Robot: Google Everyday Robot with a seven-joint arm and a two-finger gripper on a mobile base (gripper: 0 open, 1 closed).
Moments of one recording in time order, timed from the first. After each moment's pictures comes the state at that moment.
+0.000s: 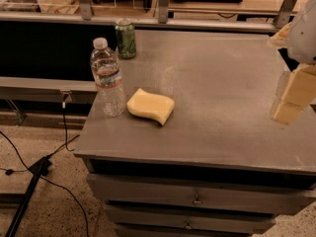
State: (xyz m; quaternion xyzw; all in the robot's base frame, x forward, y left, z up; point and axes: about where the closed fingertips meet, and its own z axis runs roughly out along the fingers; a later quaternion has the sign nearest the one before) arm 0.438 -0.217 0.976 -0.60 0.78 -0.03 0.16
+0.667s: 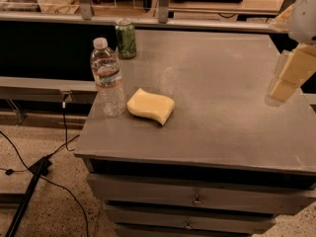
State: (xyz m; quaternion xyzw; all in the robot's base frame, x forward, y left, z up) arm 0.477 -0.225 0.992 -0.59 0.78 -0.04 0.20
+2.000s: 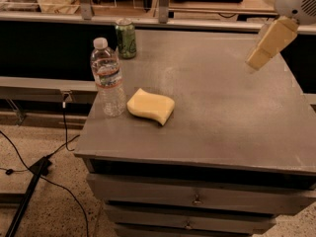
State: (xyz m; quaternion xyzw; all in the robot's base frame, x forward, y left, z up) arm 0.547 -0.207 1.014 -0.56 0.77 -0.01 0.30
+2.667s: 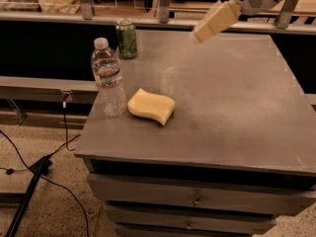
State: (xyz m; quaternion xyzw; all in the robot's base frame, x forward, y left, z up) arm 0.627 -0.121 1.036 -0.52 0.71 0.09 0.47
